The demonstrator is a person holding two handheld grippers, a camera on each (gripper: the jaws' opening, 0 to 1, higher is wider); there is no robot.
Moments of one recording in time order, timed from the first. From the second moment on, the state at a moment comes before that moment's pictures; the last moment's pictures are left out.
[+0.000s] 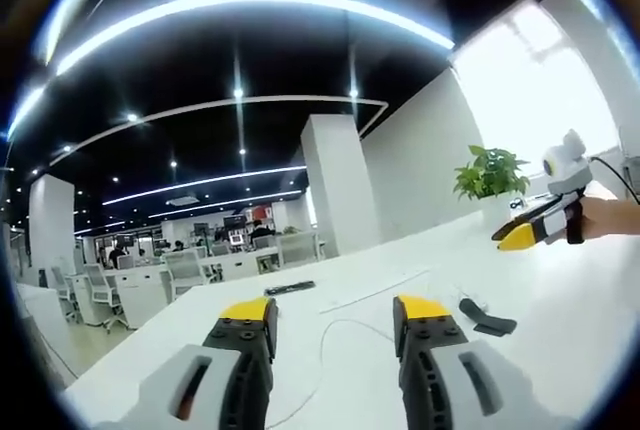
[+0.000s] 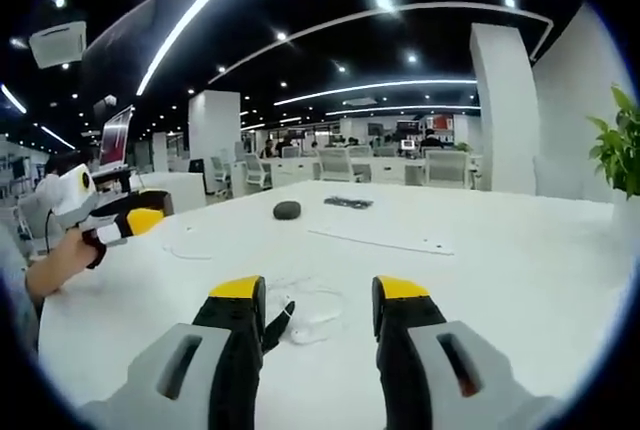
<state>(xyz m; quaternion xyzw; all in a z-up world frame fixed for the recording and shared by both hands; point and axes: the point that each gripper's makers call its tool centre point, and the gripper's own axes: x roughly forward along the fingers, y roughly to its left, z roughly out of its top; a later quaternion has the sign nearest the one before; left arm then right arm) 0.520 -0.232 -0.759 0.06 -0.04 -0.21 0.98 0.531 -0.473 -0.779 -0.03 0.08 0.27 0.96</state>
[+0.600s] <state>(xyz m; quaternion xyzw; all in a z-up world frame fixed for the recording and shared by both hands) 0.521 -0.235 -0.763 0.07 -0.04 -0.21 0.97 0.540 -0.466 -0.795 -0.01 0.11 0.30 0.95</state>
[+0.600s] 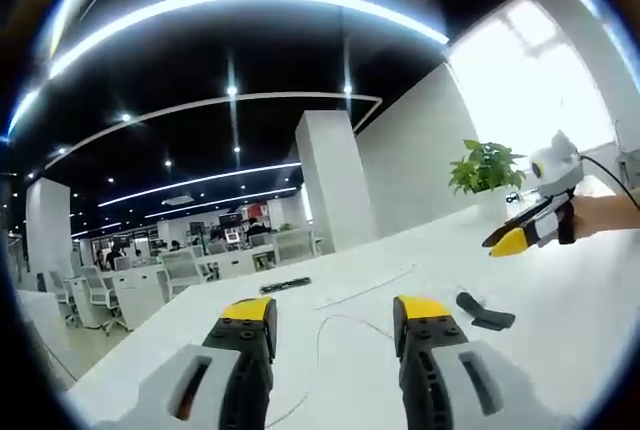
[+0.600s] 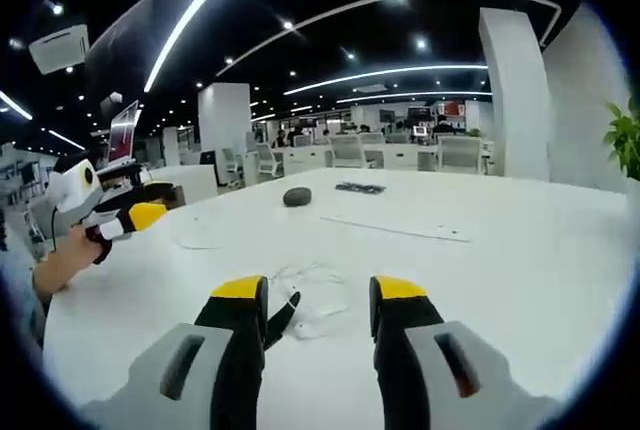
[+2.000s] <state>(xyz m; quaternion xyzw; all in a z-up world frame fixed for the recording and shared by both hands) 0.517 -0.238 -0.761 0.06 -0.03 -0.23 0.97 0.528 -0.427 -0.842 -0.02 0.17 0.37 0.91</state>
